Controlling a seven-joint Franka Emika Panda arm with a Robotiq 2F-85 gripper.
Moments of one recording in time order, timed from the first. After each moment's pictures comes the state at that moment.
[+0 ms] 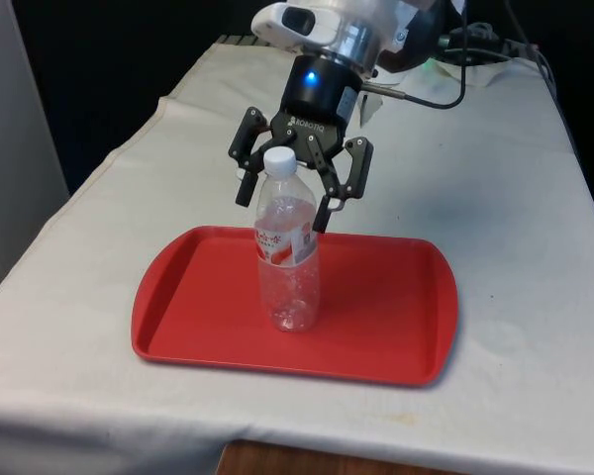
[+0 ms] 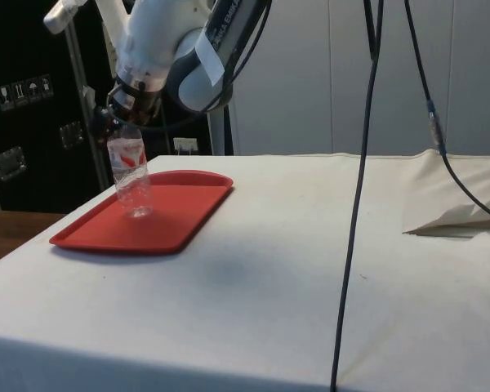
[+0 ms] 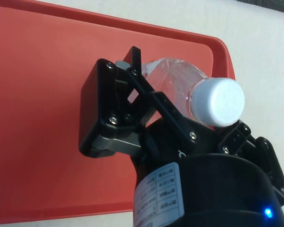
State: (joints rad) arm 0.30 0.67 -0.45 -1.80 -0.29 3.10 0.60
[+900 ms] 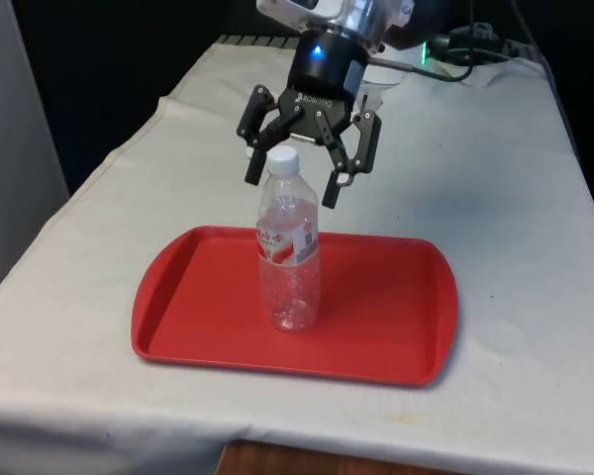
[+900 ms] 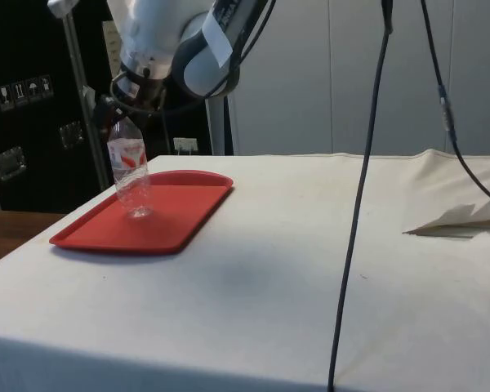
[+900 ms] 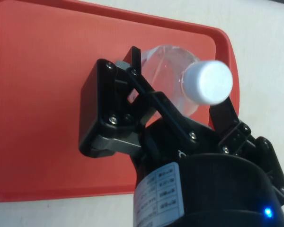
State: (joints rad) arm 0.31 0.58 -0.44 -1.88 -0.30 3.09 0.59
